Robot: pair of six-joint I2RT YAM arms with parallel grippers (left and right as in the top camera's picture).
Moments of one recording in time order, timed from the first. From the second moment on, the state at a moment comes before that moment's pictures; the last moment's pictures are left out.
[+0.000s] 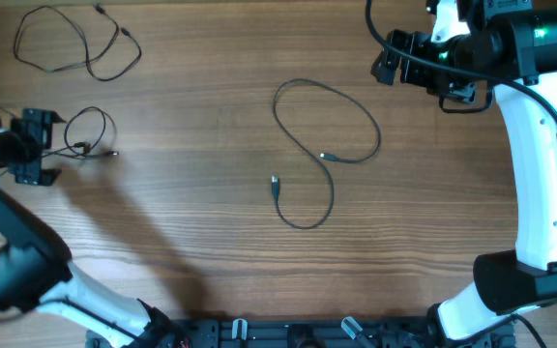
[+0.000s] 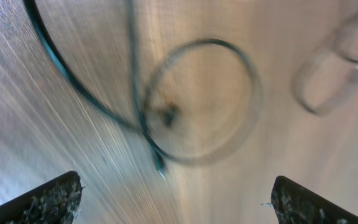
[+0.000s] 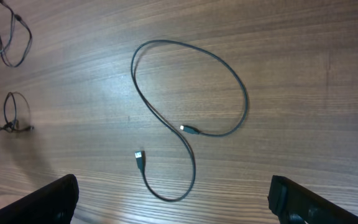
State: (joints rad) left arm 0.68 1.97 1.51 -0.86 0.40 -0.74; right arm 0.16 1.76 2.13 -1.48 -0.20 0.33
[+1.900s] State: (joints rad) left arm -0.69 2.17 1.51 -0.63 -0.35 -1.03; right arm -0.04 1.87 2.13 -1.40 -0.14 0.34
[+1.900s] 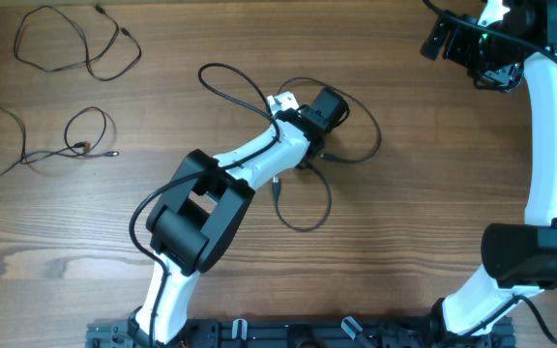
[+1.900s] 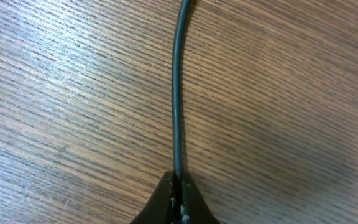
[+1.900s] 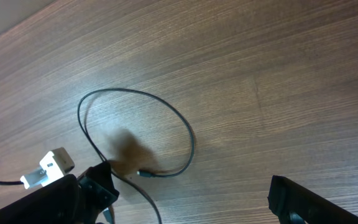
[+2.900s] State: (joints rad) left arm 0.06 1.12 1.56 -1.08 -0.13 -1.07; right arm -0.04 1.87 2.13 -1.40 -0.14 0.34
